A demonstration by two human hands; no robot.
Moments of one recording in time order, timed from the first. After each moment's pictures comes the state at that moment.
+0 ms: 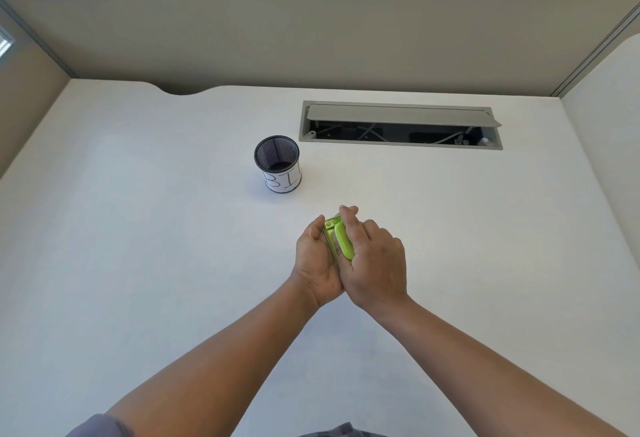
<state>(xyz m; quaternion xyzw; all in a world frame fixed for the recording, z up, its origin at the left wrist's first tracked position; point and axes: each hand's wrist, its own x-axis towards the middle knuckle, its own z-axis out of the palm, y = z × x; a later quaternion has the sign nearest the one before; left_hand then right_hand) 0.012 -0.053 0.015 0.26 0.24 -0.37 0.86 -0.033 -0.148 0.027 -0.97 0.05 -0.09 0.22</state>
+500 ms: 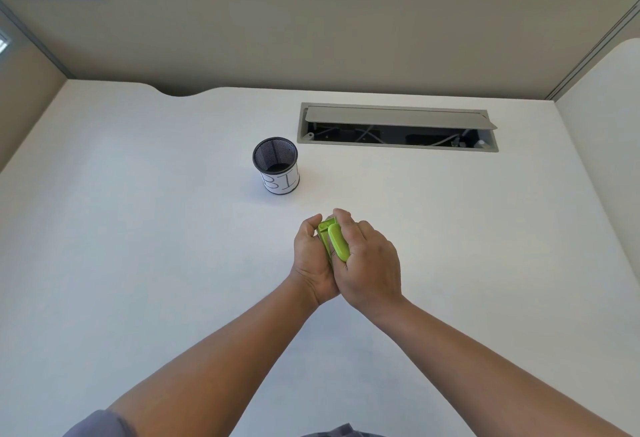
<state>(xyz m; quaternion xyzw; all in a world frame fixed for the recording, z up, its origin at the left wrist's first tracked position) 0.012 -0.053 0.022 0.29 0.26 -0.37 0.84 -0.031 -0.140 0.038 -0.96 0.06 -0.08 0.26</state>
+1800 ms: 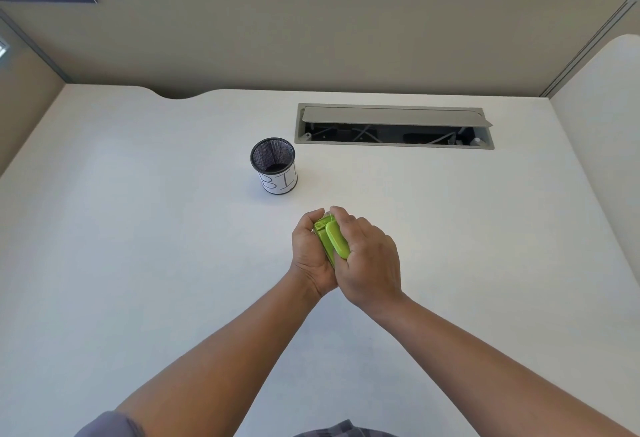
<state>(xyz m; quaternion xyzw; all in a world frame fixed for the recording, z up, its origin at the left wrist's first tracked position) 0.014 -0.057 0.034 0.28 0.25 -0.35 0.86 -0.035 -0.142 0.047 -0.96 0.03 -0.11 0.27</state>
